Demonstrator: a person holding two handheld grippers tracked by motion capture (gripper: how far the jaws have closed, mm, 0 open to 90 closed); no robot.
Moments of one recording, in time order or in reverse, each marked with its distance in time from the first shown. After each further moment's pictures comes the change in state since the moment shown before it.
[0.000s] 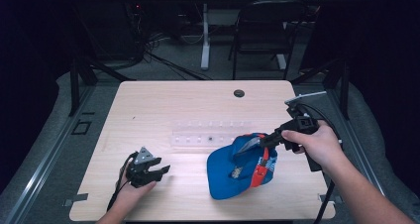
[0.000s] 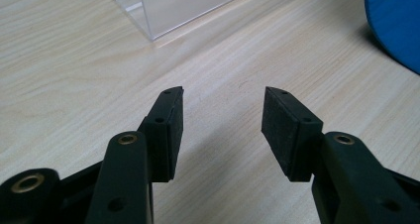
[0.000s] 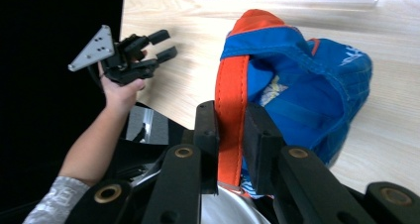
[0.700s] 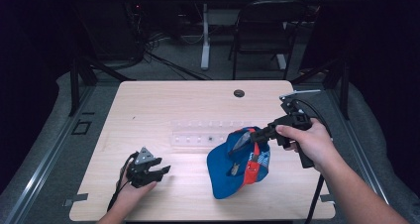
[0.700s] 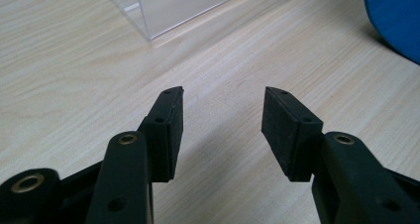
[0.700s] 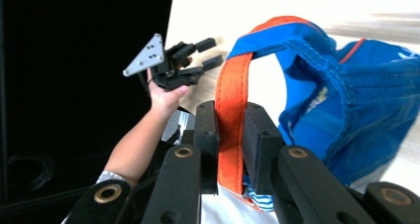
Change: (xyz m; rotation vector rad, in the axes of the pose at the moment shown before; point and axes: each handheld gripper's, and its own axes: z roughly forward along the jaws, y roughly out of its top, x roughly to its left) left arm -0.001 0.000 0.001 0.003 0.000 0.009; right arm 0.012 0.007 0.006 -0.011 0.164 -0.035
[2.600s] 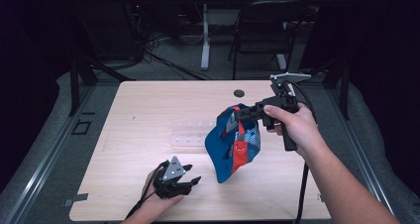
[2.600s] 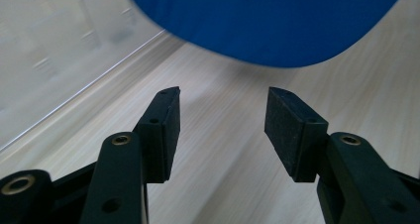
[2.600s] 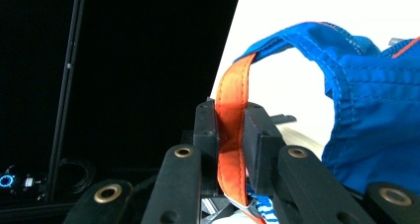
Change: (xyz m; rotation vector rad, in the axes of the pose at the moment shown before) left arm -0.096 0.035 0.012 -0.106 -0.156 0.202; right arm 0.034 0.029 0.007 -0.104 0.167 -0.049
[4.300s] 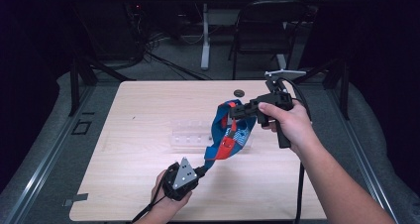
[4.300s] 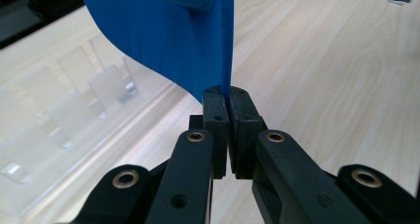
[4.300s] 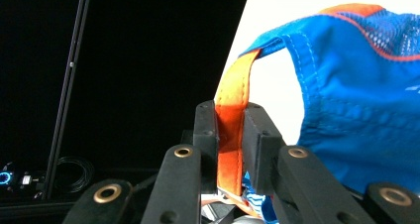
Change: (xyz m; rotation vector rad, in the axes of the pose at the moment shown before) left arm -0.024 0.025 -0.009 -0.098 0.107 0.101; right arm 0.008 0.005 0.010 -0.005 0.013 -0.032
